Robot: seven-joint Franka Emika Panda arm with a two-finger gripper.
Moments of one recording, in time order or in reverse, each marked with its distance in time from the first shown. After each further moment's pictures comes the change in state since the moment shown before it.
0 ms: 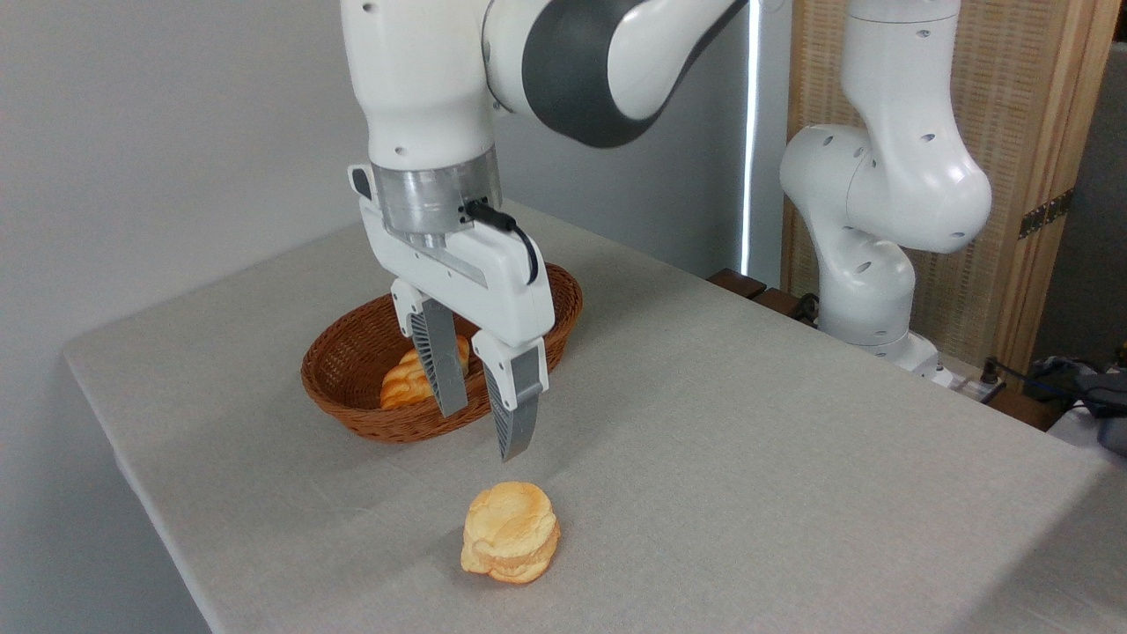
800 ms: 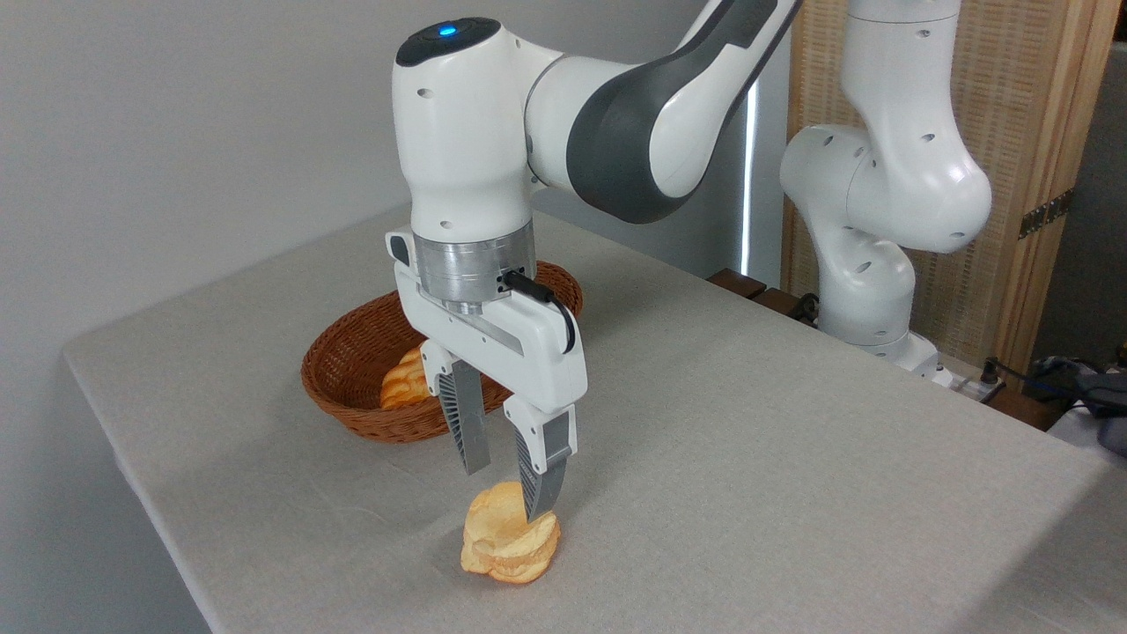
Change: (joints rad) arm 0.002 0.000 0.039 -0.136 0.037 0.180 0.024
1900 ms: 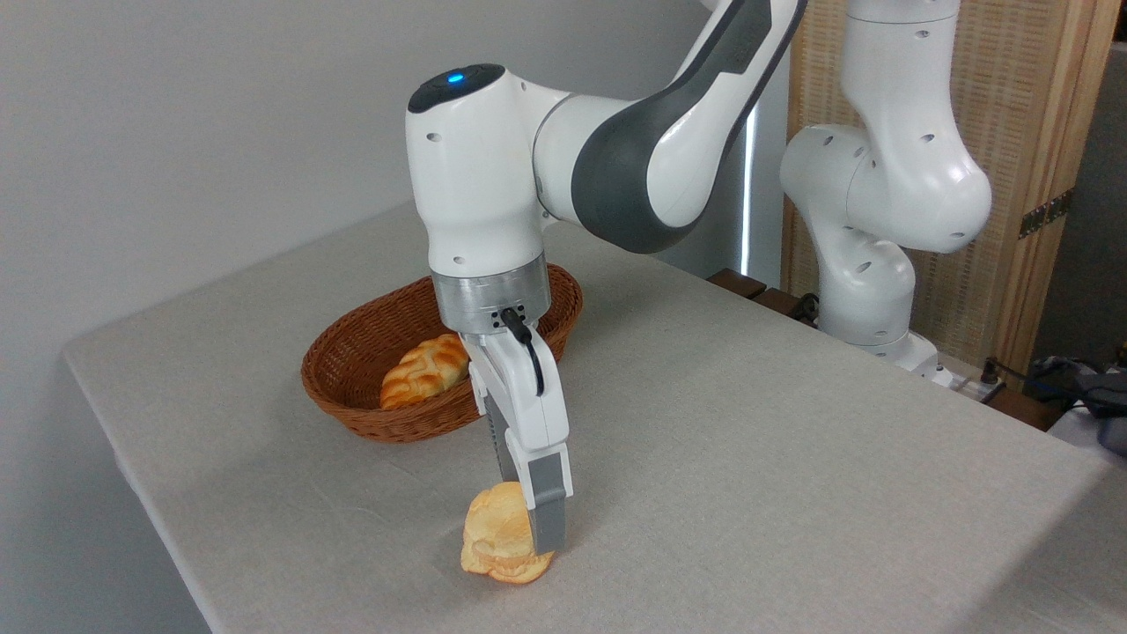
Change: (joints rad) arm -0.002 0.009 0.000 -0.075 0.084 0.064 0.303
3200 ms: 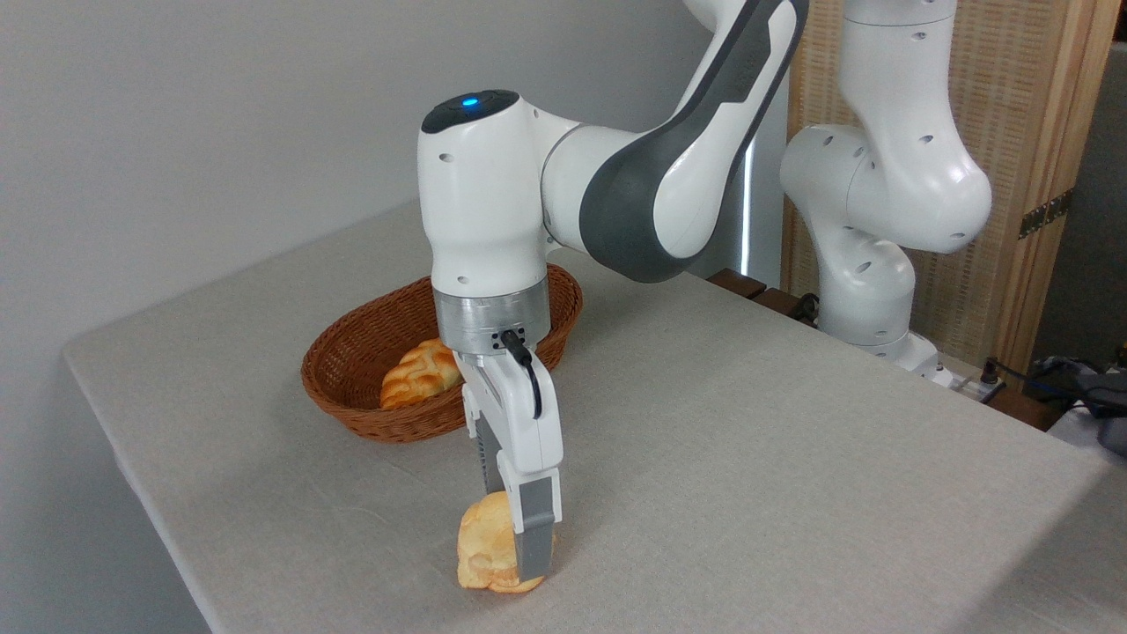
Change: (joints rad) arm 0.002 0.026 0.011 -0.027 0.001 0.142 0.000
